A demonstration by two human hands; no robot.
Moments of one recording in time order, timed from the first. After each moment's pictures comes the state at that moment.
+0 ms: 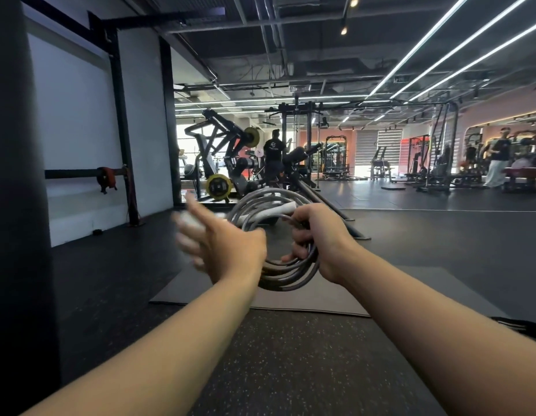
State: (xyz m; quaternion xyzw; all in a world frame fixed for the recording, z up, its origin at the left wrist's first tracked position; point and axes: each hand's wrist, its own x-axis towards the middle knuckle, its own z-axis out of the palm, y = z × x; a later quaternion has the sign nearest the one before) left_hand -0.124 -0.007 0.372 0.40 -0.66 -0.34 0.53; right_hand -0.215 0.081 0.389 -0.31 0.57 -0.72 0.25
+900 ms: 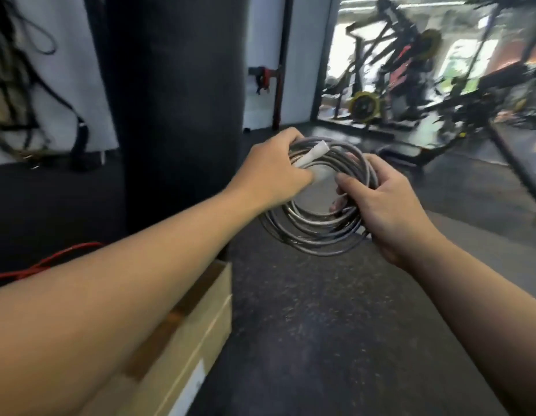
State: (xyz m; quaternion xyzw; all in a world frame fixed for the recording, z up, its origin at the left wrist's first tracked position) left_hand 0.101 -0.148 0.332 0.39 -0.80 -0.23 0.39; right_hand -0.061 -0.075 0.303 -0.53 0.54 -0.61 0.24
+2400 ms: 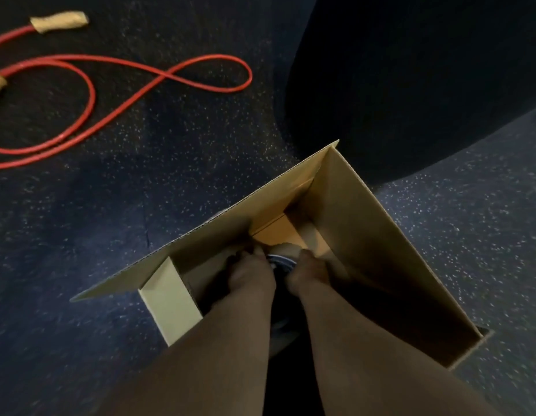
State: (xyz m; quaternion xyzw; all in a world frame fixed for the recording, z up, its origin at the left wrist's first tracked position) left_hand 0.312 -0.269 -0.058 0.77 -0.40 -0.46 -0.18; right_hand 0.224 -0.293 -0.052 -0.53 0.72 0.22 0.40
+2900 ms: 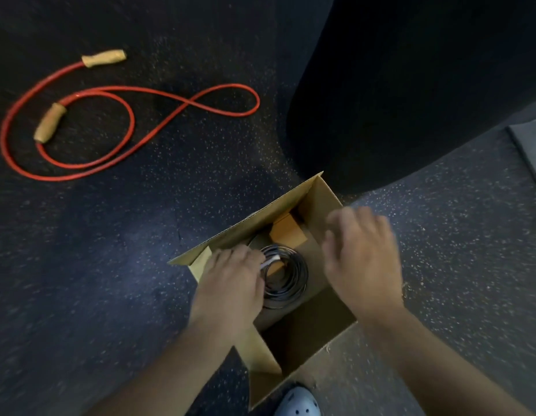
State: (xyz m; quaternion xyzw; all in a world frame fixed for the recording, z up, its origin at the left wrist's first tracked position) left_hand 0.355 -0.182 0.138 0.74 -0.63 -0.22 0.01; right_hand 0.184 -0.272 0.174 -0.79 0.60 -0.02 0.12
